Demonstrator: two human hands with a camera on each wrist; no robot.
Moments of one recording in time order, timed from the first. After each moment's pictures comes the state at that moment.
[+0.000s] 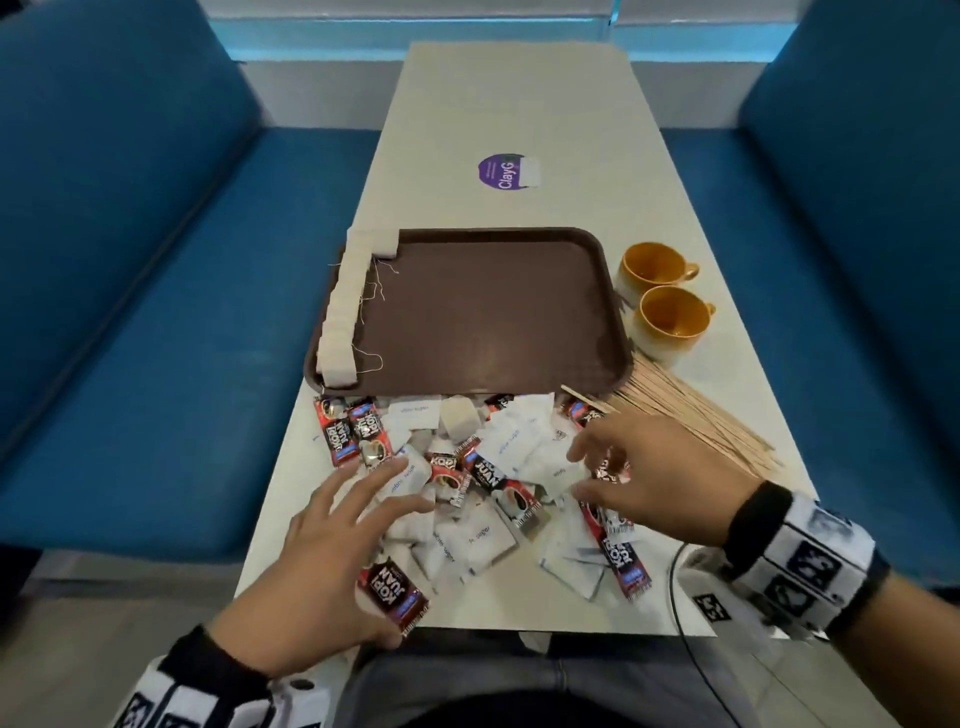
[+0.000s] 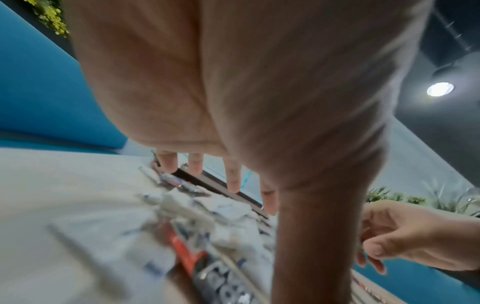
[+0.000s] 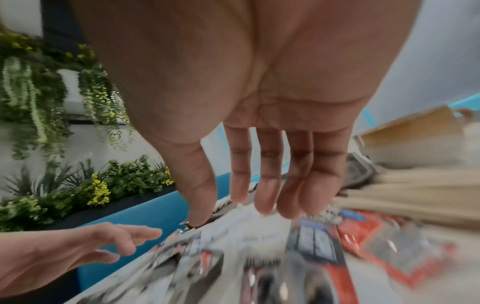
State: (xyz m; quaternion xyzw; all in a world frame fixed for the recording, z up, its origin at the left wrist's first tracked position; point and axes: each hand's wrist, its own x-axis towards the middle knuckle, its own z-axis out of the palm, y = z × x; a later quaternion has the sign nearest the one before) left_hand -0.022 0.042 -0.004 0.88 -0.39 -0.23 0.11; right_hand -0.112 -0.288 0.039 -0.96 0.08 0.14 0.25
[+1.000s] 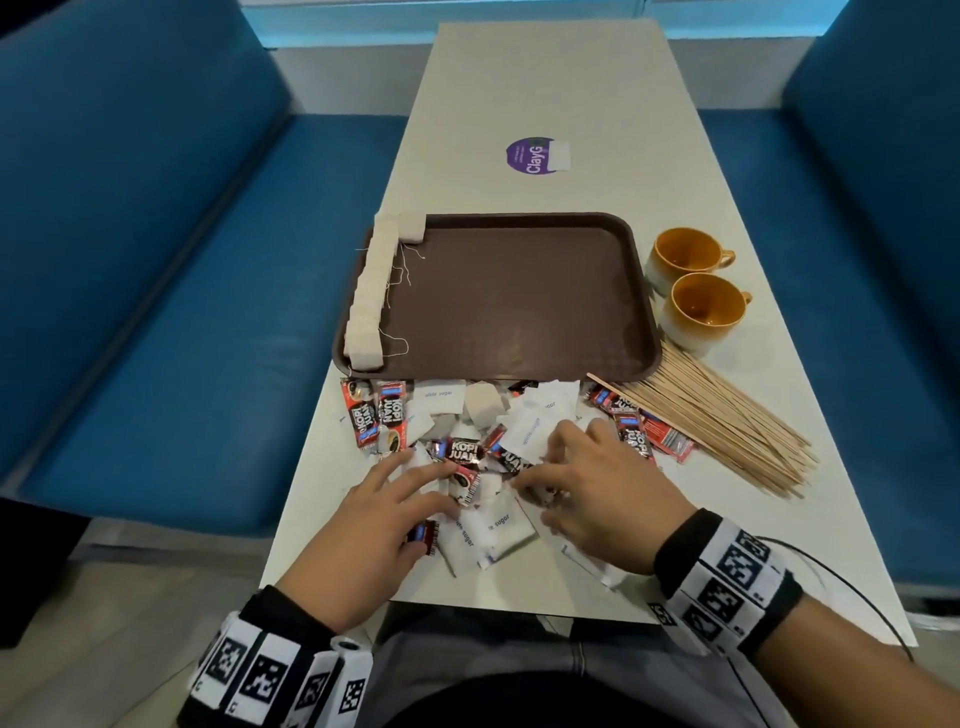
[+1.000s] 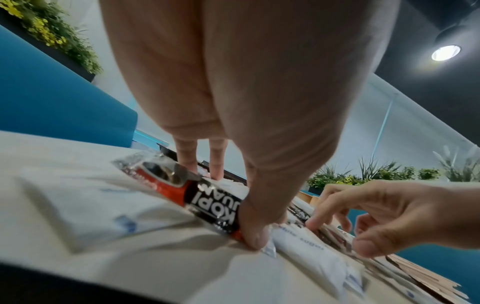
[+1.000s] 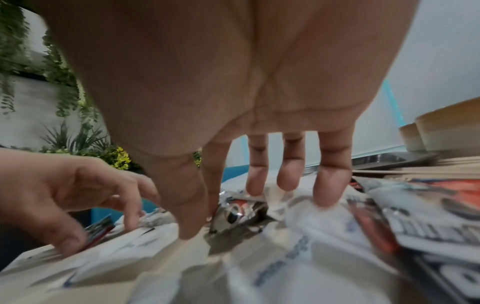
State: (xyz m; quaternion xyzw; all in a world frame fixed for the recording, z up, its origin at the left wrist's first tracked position) left_hand -0.019 0.035 -0.037 0.88 -0.43 -0.16 0.15; right_hand -0.105 -0.236 -0.008 -0.98 -0.02 0.14 0.15
